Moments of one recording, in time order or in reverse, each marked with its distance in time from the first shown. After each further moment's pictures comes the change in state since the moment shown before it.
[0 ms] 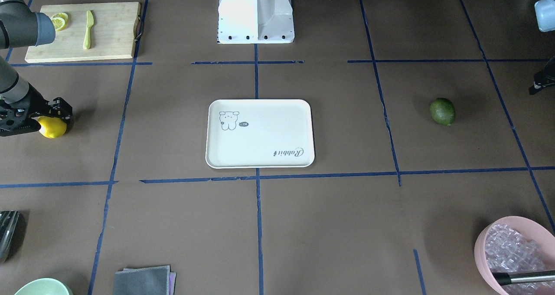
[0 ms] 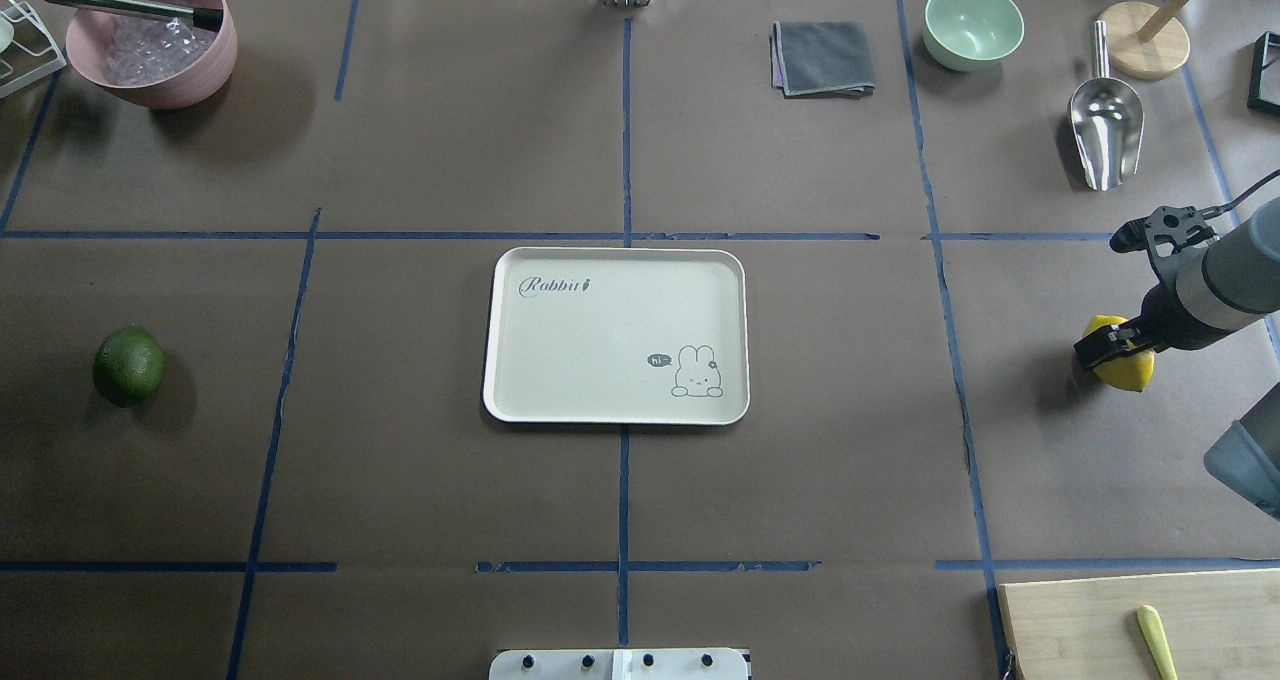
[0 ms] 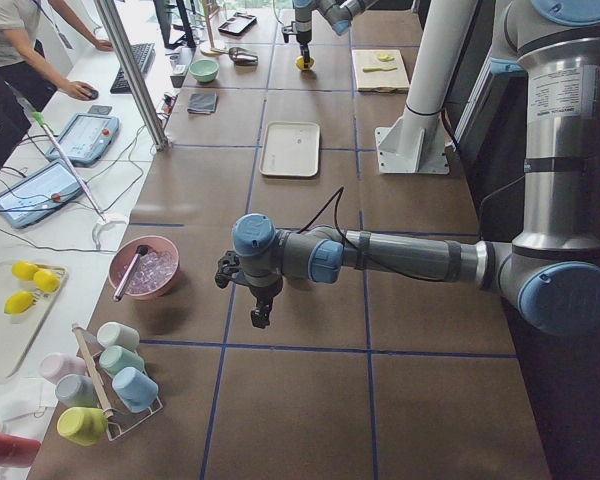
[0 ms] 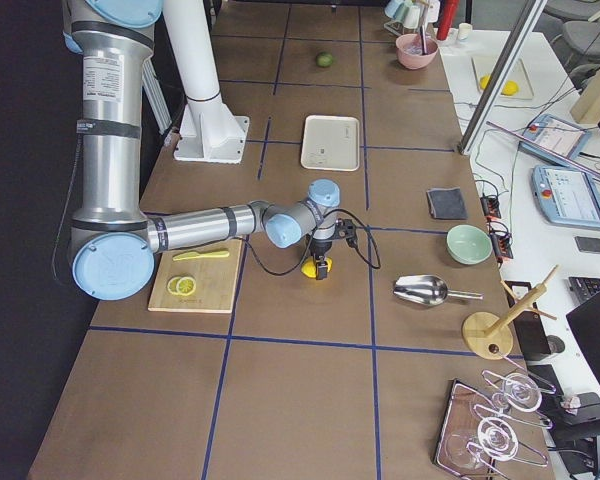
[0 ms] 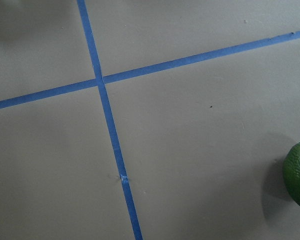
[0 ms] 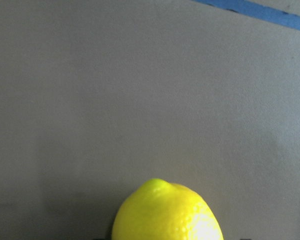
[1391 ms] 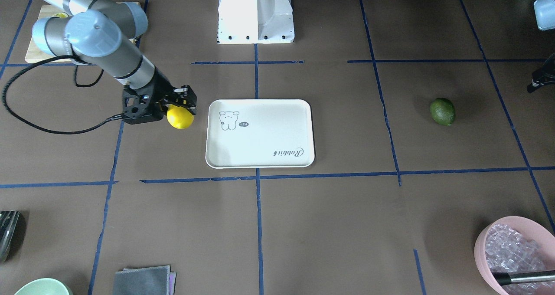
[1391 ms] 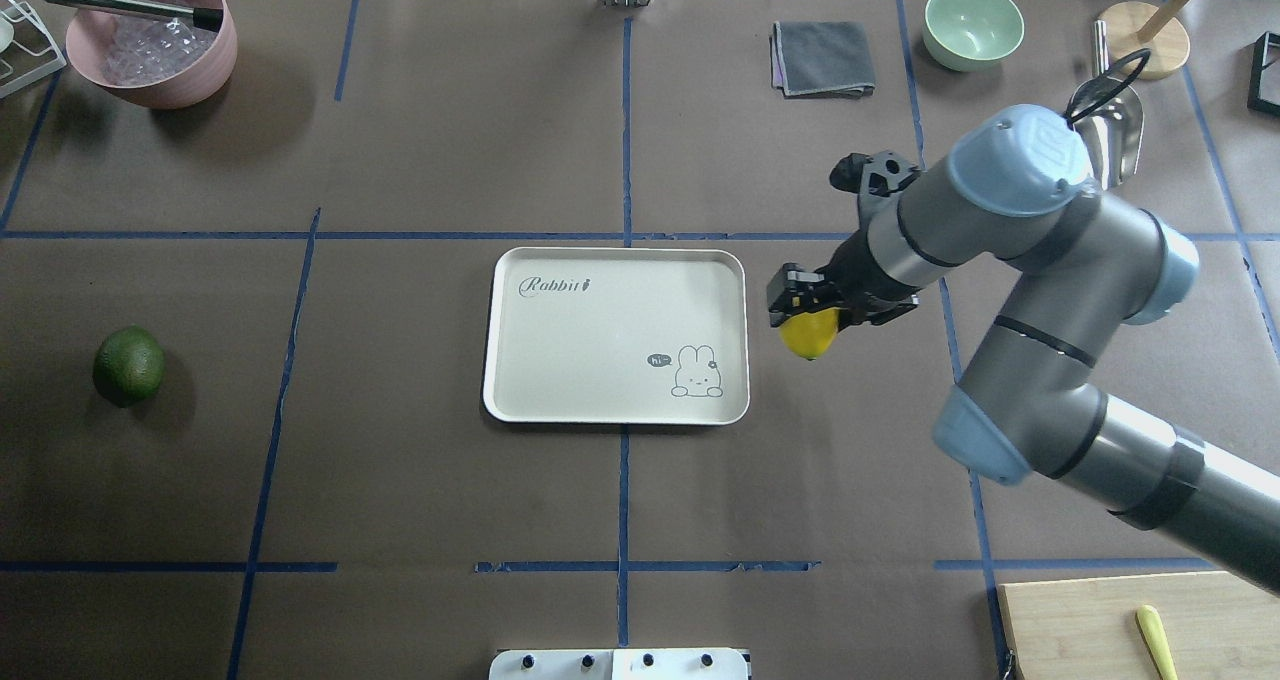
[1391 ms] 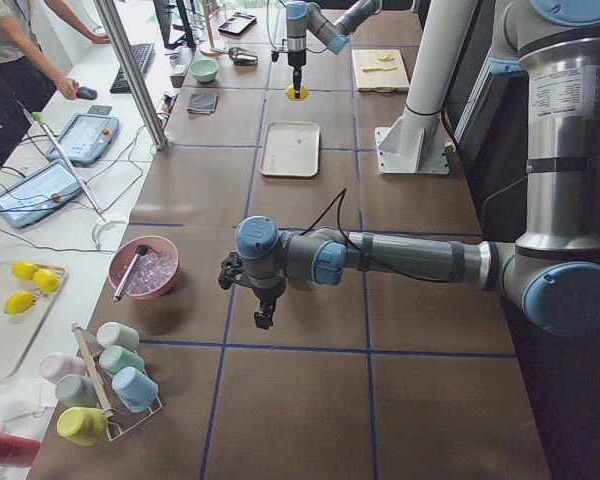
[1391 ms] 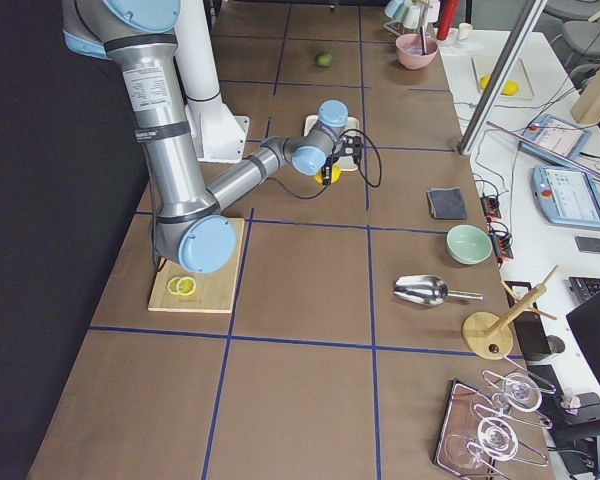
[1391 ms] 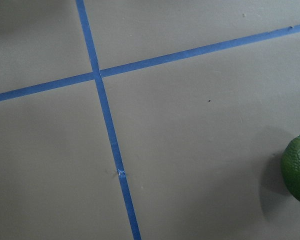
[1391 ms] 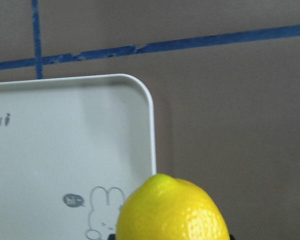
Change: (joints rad) left arm 0.003 0.016 -0.006 -0.004 -0.011 0.000; right arm -0.229 0.505 0.002 -0.016 0.043 0.680
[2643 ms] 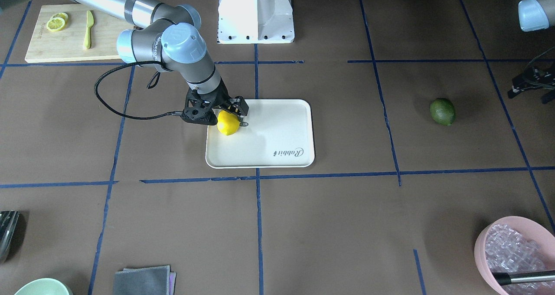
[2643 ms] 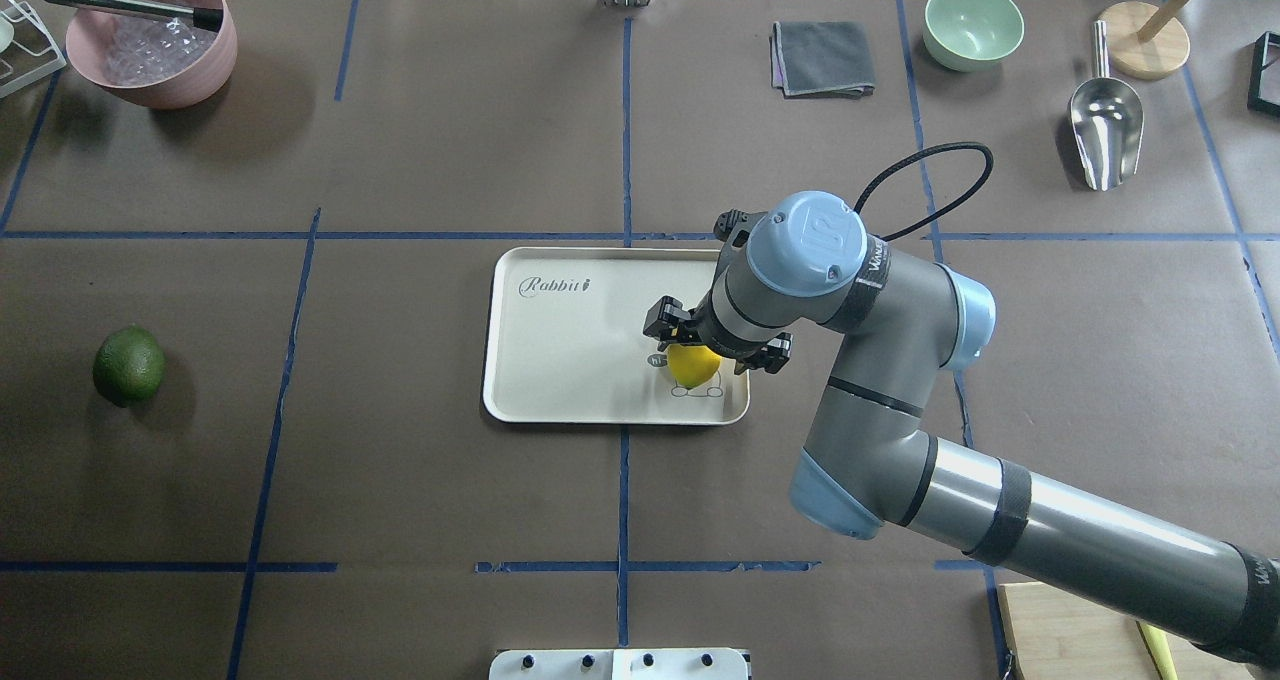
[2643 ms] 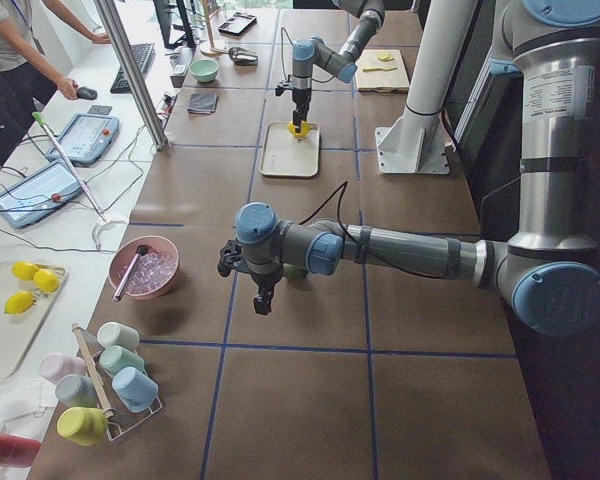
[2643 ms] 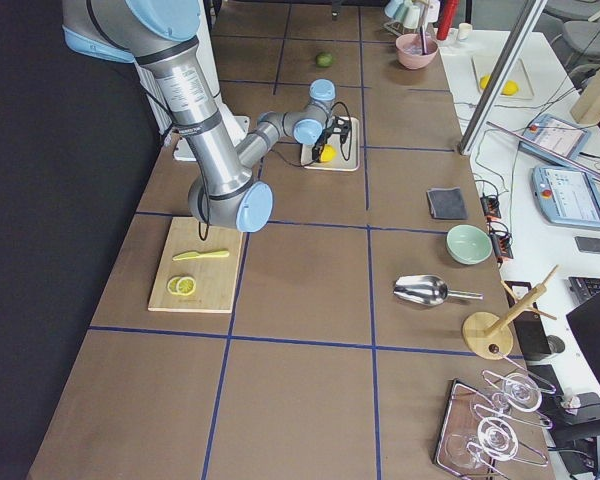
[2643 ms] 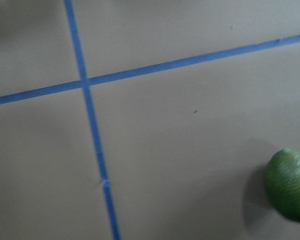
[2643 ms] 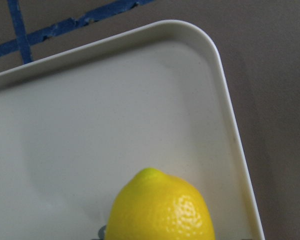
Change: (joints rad) left arm 0.125 -0.019 -0.042 -0.104 0.006 -0.303; right arm -0.137 0.148 -0.133 -0.045 -0.174 0.247
